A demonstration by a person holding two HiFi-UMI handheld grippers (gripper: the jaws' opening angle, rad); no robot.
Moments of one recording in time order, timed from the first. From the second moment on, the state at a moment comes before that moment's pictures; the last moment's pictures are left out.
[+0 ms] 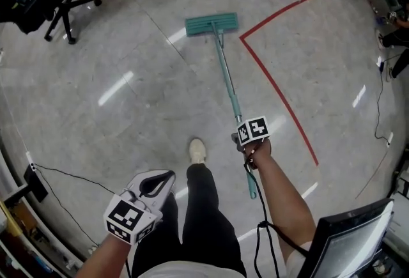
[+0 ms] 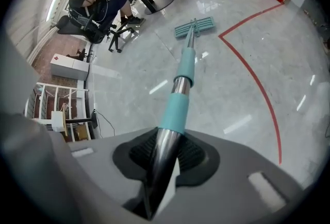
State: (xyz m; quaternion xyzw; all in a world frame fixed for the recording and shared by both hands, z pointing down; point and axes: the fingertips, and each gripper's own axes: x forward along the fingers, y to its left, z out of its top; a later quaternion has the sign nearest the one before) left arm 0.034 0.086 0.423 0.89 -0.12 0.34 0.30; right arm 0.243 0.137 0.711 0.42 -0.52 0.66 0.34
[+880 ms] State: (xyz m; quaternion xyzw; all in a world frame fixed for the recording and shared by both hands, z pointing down) left arm -0.021 0.160 0.413 0.89 -0.06 0.34 0.29; right arm 0.082 0.409 0.672 0.38 -0.50 0.70 0.34
